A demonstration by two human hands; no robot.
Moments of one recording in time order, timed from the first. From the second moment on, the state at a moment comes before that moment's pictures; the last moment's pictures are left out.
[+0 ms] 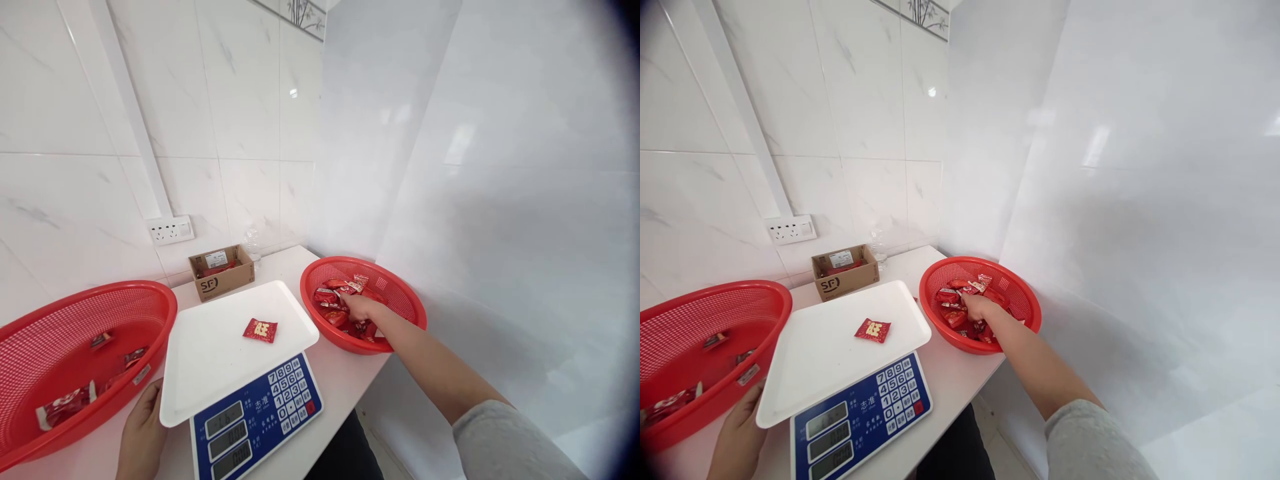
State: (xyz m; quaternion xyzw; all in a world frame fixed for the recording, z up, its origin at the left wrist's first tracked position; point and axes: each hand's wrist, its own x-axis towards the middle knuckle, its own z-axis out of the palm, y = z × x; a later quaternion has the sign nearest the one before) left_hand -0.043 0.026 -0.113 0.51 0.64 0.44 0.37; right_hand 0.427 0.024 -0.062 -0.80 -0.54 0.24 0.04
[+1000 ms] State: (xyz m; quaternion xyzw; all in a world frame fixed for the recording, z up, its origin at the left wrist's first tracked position) left_hand -0.046 0.024 -0.112 0.51 0.62 0.48 0.36; right_hand 0.290 0.057 -0.020 -0.60 -0.54 0.30 0.51
